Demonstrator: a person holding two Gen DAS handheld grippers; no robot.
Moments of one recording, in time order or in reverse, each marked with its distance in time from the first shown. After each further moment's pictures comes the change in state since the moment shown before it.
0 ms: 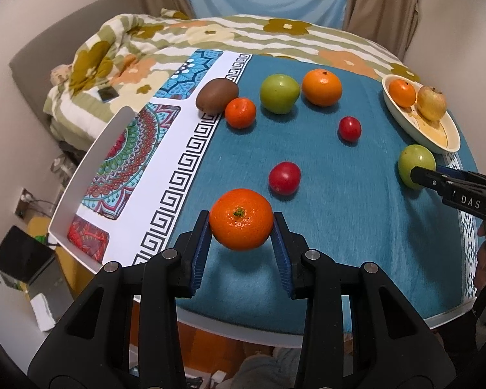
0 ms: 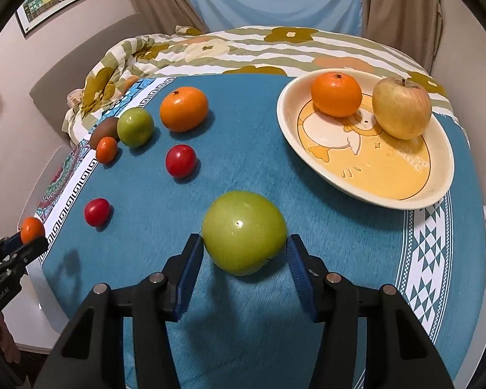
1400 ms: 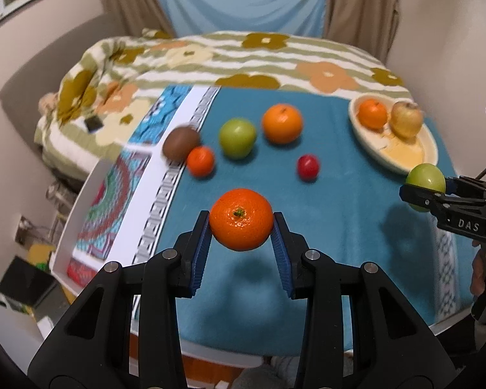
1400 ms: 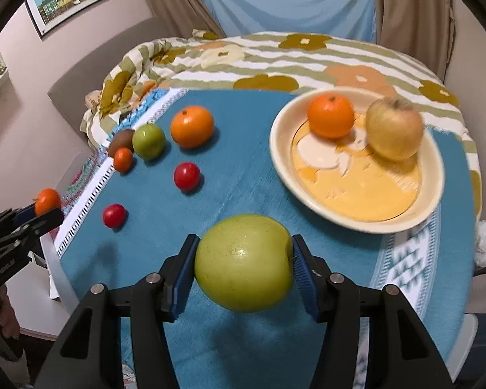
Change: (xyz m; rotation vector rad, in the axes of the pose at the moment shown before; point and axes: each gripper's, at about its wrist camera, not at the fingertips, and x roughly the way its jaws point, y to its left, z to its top) left arm -0.030 -0.048 0.046 0.077 -0.063 -0.039; right arm -0.039 -0.029 0.018 -0.031 -0.021 0.080
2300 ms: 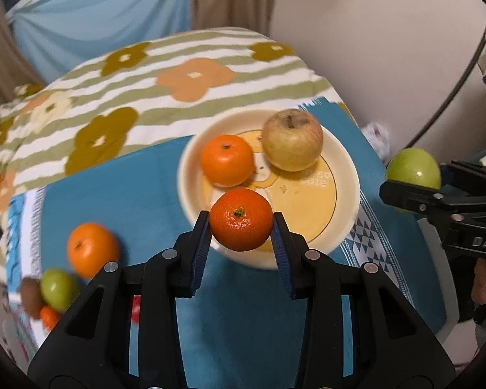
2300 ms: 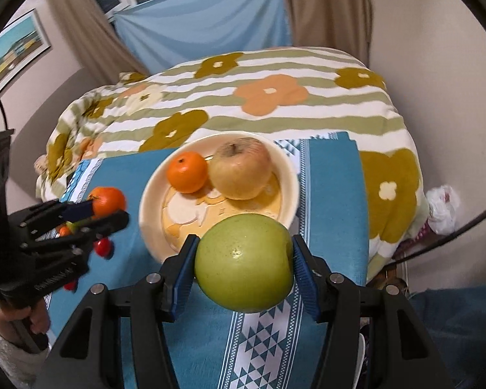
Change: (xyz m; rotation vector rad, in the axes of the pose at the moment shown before) left arm 0.103 -0.174 0.102 0.386 0.062 -0.379; right arm -0.045 -0.114 0.025 0.285 -0.071 -0.192
